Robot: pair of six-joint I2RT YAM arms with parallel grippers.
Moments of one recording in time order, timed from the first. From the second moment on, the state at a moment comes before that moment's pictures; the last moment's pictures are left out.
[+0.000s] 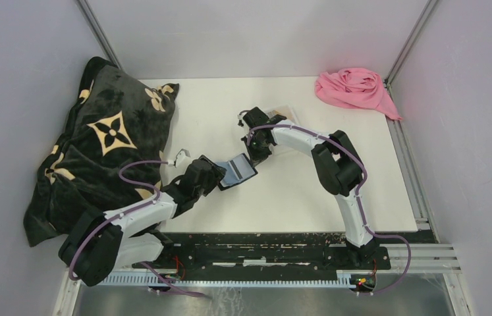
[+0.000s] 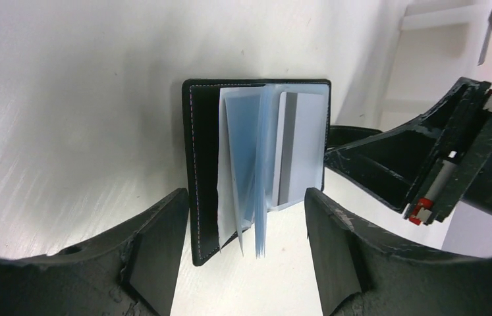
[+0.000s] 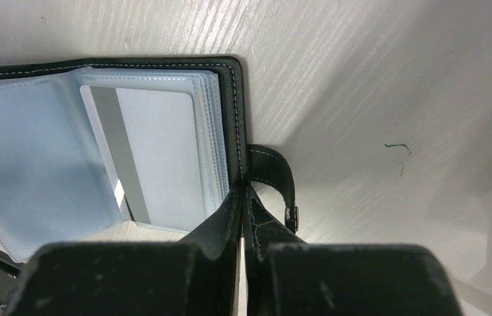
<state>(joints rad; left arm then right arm) -0.62 1.17 0.42 0.04 -0.34 -1.25 0.68 2.20 1.68 -0.69 -0.18 0.26</state>
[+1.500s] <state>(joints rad) -0.62 1.34 0.55 0.22 -0.29 -1.25 0.74 2.21 1.71 -0.70 -0.20 0.29</state>
